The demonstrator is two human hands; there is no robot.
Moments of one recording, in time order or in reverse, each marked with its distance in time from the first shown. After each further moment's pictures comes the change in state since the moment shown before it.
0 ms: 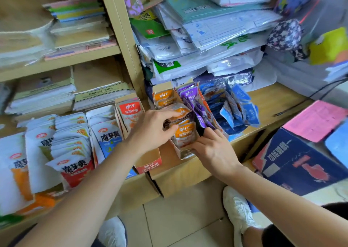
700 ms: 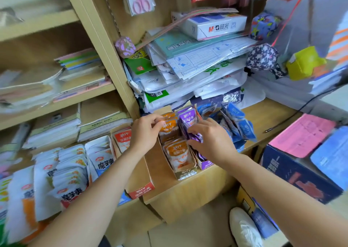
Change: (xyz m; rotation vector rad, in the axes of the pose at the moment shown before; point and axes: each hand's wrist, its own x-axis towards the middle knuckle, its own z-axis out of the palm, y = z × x) left_hand 0.063 0.004 0.010 -0.142 0.276 -0.253; right_hand 0.048 0.057 -0.058 0.375 0.067 0.287
